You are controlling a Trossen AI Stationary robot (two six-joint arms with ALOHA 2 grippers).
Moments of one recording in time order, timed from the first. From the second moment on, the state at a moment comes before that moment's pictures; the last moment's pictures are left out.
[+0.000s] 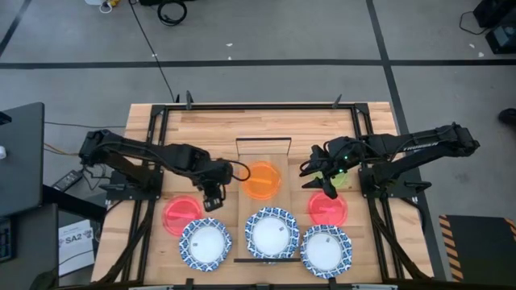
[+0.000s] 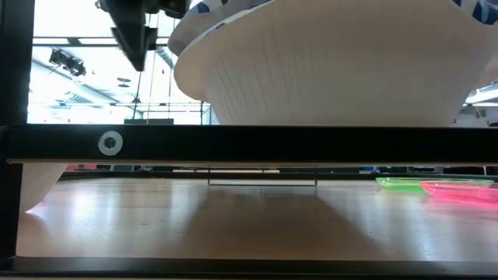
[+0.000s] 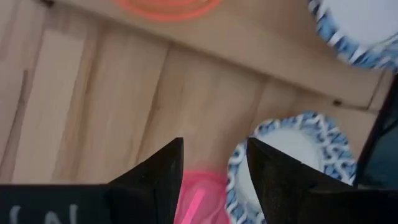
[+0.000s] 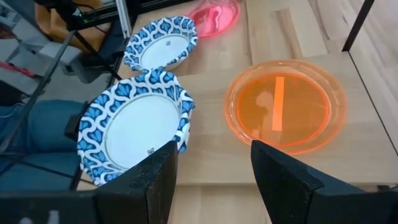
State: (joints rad) left arm -0.18 1.48 1.32 -1.11 0.04 -0.50; right arm 0.09 1.00 0.82 -0.42 -0.17 0.23
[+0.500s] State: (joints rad) left arm -0.30 1.44 1.06 -0.98 0.12 -0.63; right arm 0.09 1.00 0.82 -0.42 -0.17 0.23
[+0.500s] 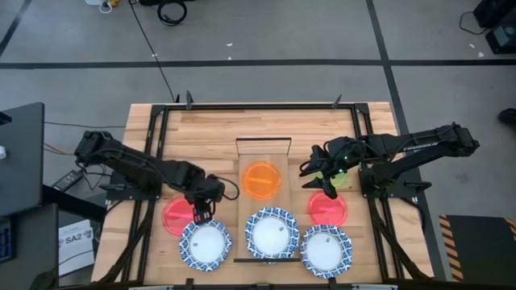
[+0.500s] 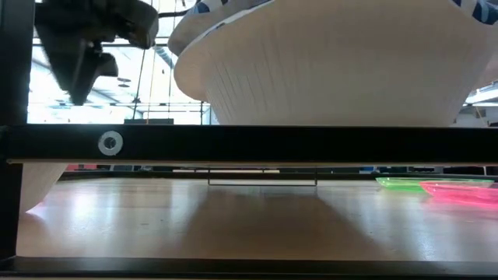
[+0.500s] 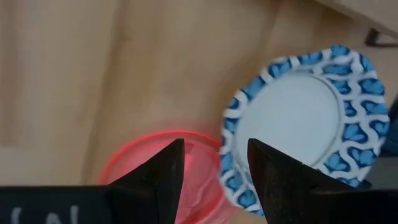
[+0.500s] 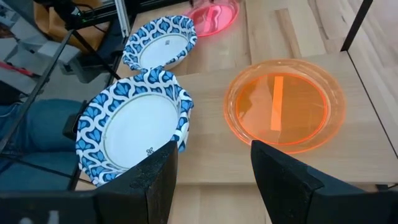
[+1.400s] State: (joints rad) left arm -0.41 1.45 0.78 -0.55 0.15 -0.73; right arm 0.09 1.00 0.82 -0.42 -0.17 0.23
